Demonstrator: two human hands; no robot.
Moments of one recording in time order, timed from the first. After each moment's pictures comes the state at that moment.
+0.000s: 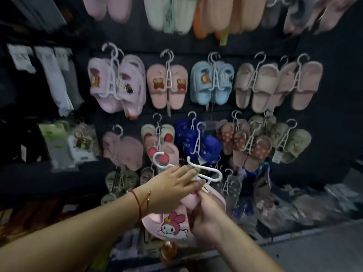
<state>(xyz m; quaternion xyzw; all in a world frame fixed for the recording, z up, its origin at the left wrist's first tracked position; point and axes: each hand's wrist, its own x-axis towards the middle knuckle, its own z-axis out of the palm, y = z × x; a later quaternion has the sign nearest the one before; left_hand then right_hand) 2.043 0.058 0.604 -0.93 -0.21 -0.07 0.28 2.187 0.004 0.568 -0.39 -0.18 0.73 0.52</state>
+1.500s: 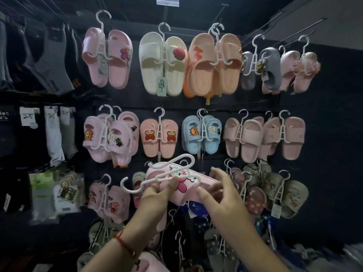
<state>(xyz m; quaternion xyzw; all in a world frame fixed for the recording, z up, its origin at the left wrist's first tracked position) 2.126 0.058 0.702 -0.51 -0.41 -0.59 -0.48 2.297 0.003 0.718 -0.51 -0.64 0.21 0.54</state>
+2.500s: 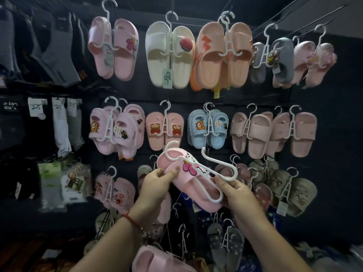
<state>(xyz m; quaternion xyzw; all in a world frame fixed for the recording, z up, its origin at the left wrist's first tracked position) 2.120 0.095 0.702 -0.47 -0.44 -0.61 -0.46 2.315 0.045 0.706 -0.41 -0.48 0.48 0.61</state>
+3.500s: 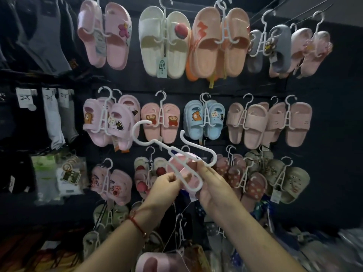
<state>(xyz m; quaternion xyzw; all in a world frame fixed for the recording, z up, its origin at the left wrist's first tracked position) 2.138 0.076 0.679 -0.60 -0.46 -0.50 -0.44 2.268 0.040 0.707 -0.24 -0.42 0.62 0.62</state>
